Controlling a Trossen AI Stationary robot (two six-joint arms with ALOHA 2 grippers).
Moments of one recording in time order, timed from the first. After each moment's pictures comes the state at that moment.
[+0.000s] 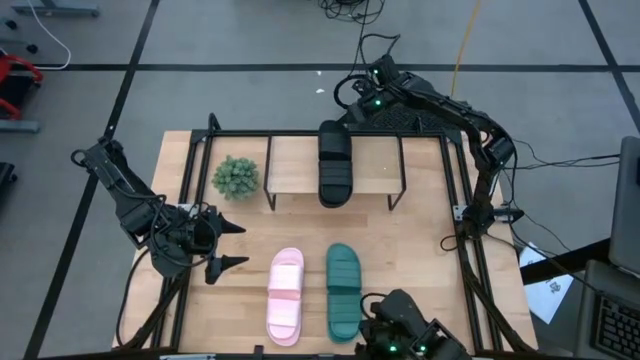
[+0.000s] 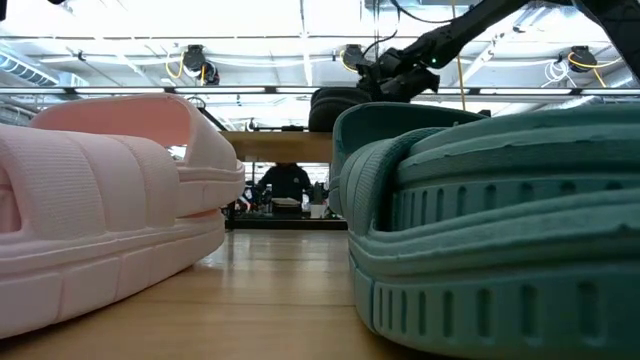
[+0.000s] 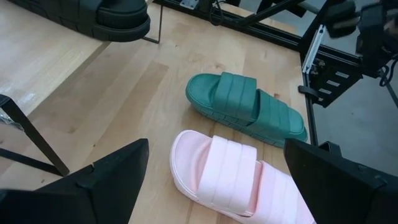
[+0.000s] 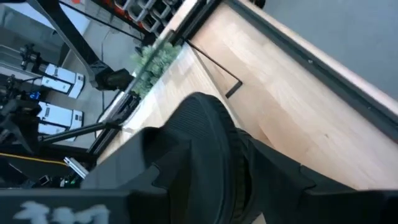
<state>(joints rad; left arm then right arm) -0.81 0.97 0.97 -0.76 -0.72 -0.86 -0.85 1.87 1.63 -0.56 -0.81 0.27</state>
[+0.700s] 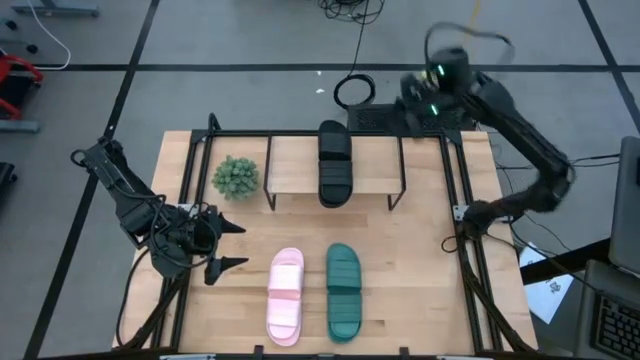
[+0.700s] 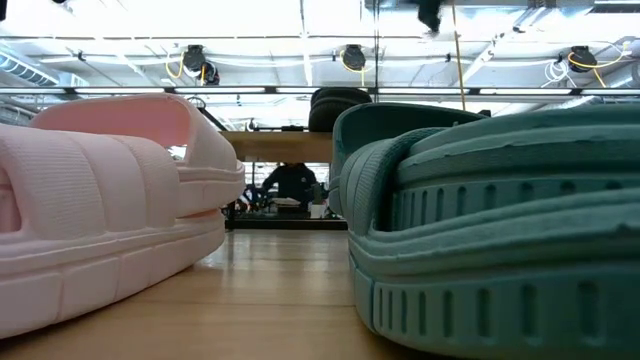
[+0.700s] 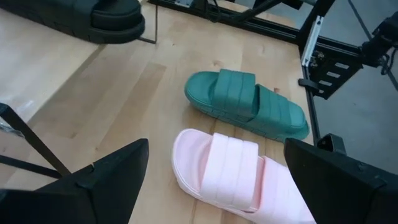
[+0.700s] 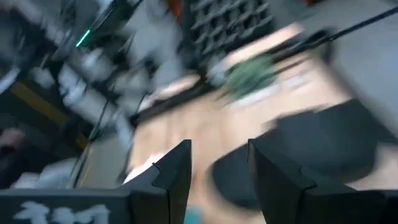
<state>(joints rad) -0.81 0.97 0.97 -0.76 -0.70 -0.81 -0.65 1.31 1.63 -0.89 -0.75 0.10</state>
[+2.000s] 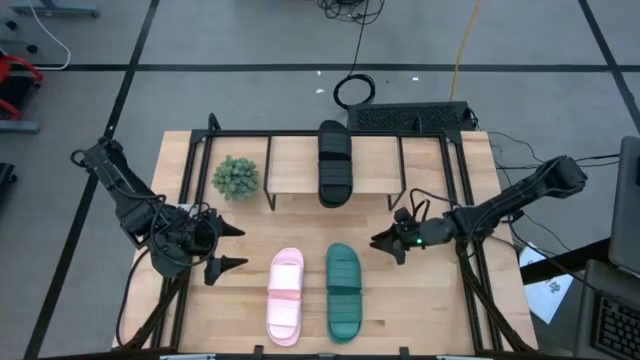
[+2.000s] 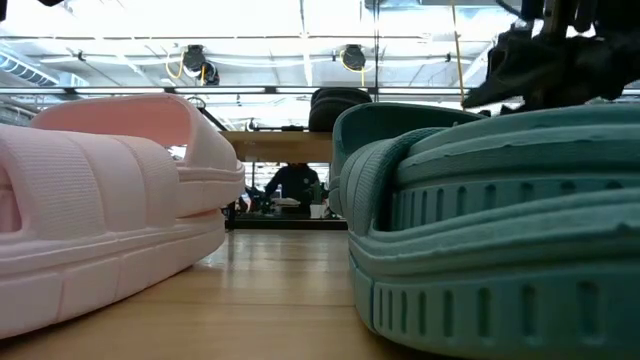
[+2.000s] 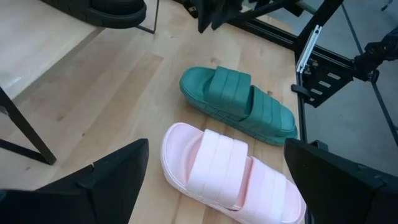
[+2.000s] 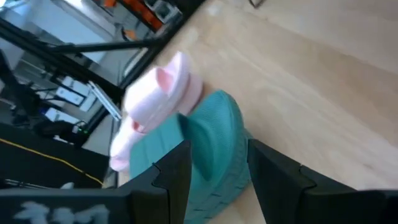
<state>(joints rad) -0.81 0.97 0.97 -0.76 -0.68 -0.93 0.37 1.10 0.28 0.41 0.29 0.98</state>
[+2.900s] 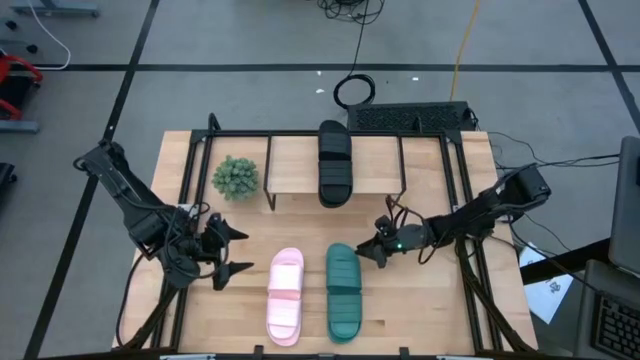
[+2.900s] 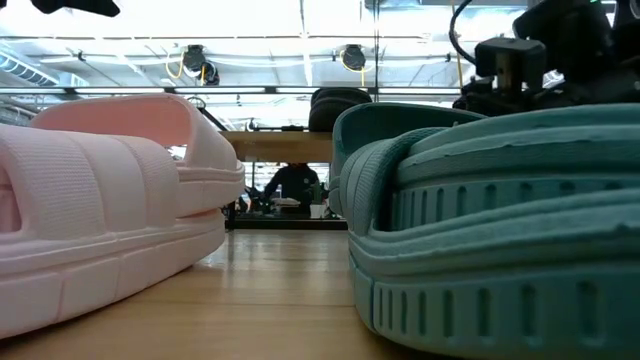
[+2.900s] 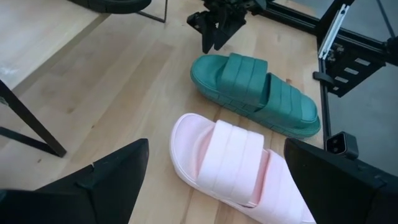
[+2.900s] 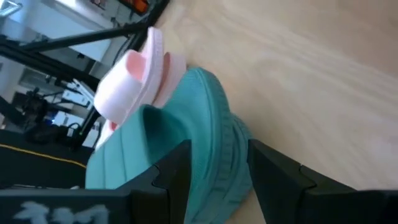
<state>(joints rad) -0.81 1.06 0.97 -0.77 -0.70 -0.95 0.29 1.55 0.31 0.83 0.17 1.05</state>
